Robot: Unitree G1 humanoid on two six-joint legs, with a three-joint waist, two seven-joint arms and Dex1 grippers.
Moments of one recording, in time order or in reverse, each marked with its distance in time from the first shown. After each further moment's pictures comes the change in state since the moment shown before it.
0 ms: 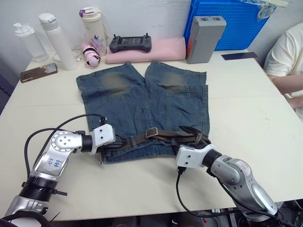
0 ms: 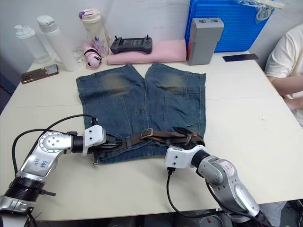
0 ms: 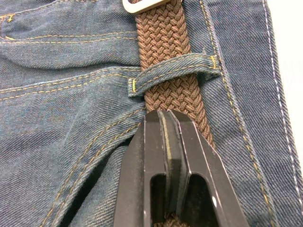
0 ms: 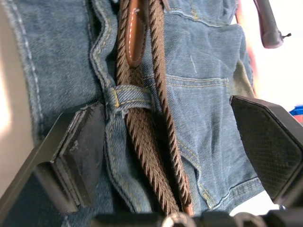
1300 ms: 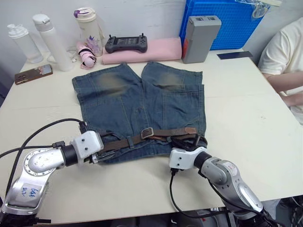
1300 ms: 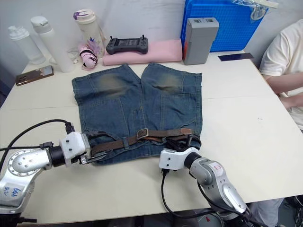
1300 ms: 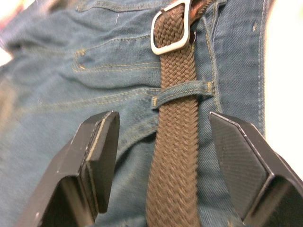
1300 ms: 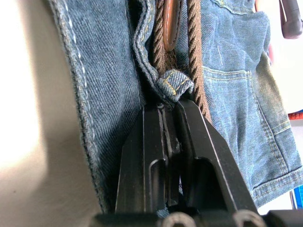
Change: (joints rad) left arm 0.365 0.008 0.240 -0.437 0.111 -0.045 0.265; right arm -0.020 0.086 0.072 0.090 -0.080 -0.014 0.006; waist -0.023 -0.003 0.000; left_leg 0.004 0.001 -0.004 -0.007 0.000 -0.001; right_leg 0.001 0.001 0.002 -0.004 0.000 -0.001
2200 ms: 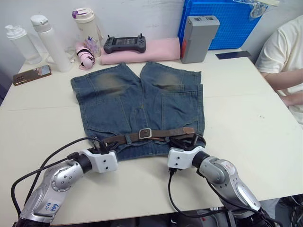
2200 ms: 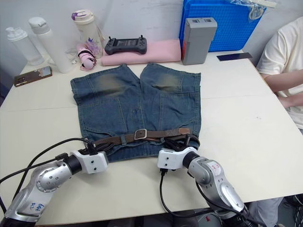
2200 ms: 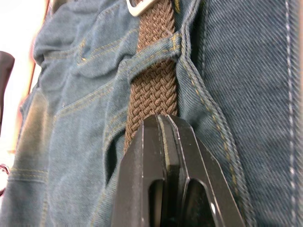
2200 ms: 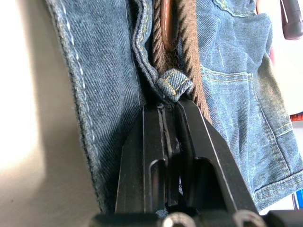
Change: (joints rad) left arm 0.058 -0.066 -0.105 0.109 0.436 -0.219 0.271; right arm -0.010 0.014 0.004 0.009 -0.003 0.000 0.012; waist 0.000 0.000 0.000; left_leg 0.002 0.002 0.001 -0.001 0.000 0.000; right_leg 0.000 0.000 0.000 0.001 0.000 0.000
